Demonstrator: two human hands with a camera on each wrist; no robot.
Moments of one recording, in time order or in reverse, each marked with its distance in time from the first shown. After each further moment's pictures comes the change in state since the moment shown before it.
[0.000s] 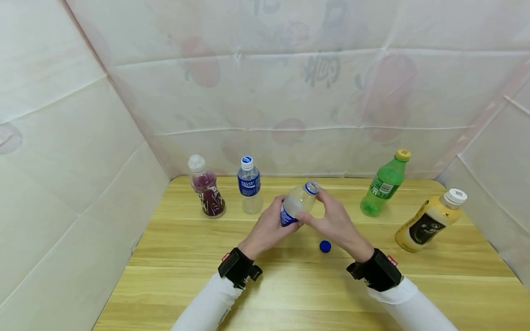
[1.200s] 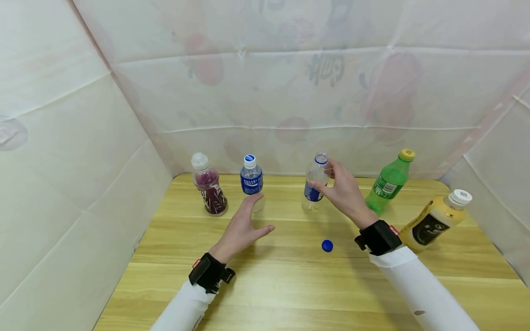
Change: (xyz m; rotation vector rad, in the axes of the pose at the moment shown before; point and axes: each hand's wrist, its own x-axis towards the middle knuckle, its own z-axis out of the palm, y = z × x) left_hand -0.035 -0.036 -0.050 0.217 0.098 0.007; right_hand 0.054 0.029 -0.031 -0.219 0.080 0.077
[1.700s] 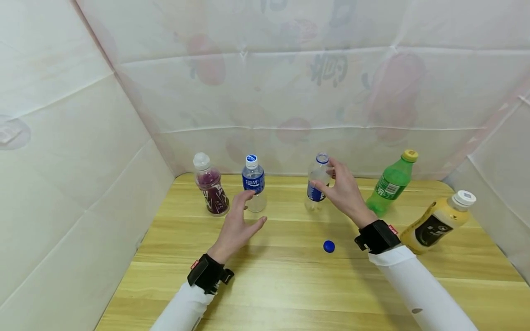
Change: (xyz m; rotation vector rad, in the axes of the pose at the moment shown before) left_hand -0.002 -0.007 -0.006 -0.019 0.203 0.101; right_hand 0.006 0.010 0.008 0.046 -0.001 0.027
